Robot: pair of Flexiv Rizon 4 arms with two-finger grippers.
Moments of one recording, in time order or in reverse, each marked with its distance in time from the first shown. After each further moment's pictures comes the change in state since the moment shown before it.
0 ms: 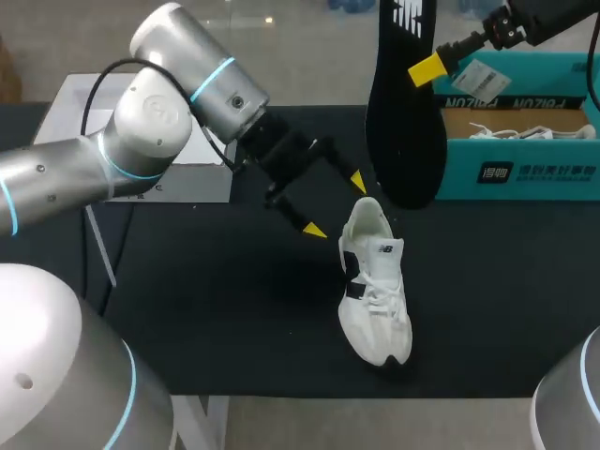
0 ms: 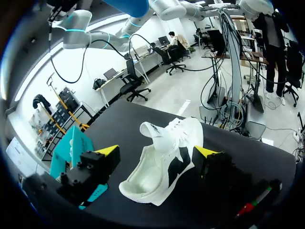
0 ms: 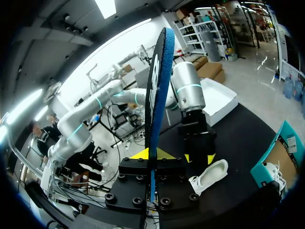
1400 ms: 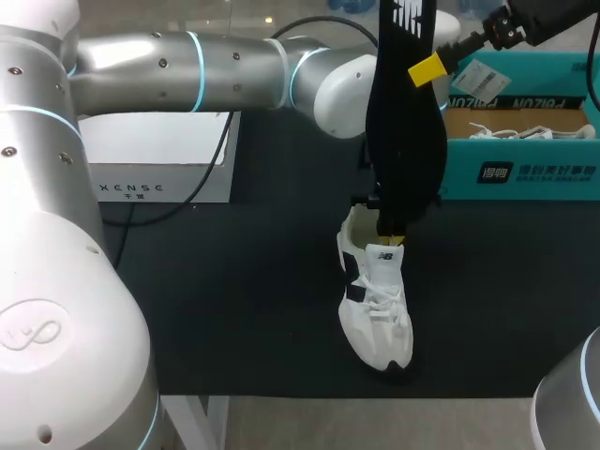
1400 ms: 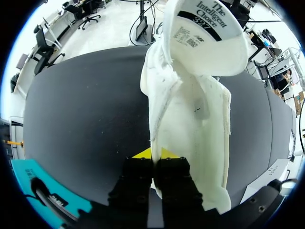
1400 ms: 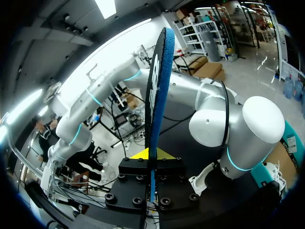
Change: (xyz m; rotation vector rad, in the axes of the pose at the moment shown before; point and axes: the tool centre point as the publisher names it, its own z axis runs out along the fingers) left arm -0.035 0.096 0.115 -0.535 0.759 0.388; right arm 0.000 0.000 0.000 0.000 0.000 0.000
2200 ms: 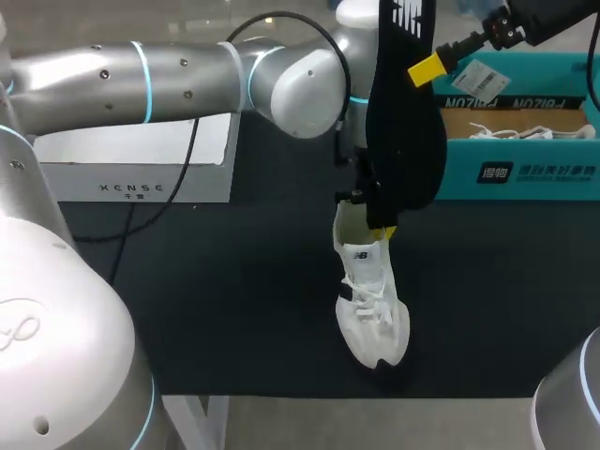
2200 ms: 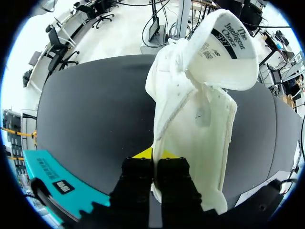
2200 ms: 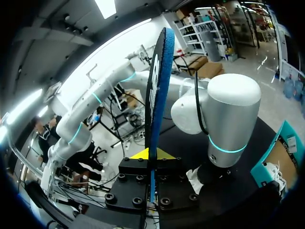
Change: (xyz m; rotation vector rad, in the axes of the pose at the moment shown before) left arm 0.013 -0.014 -0.029 -0.012 -0.127 -0.038; right arm 0.000 0.000 0.000 0.000 0.001 0.000
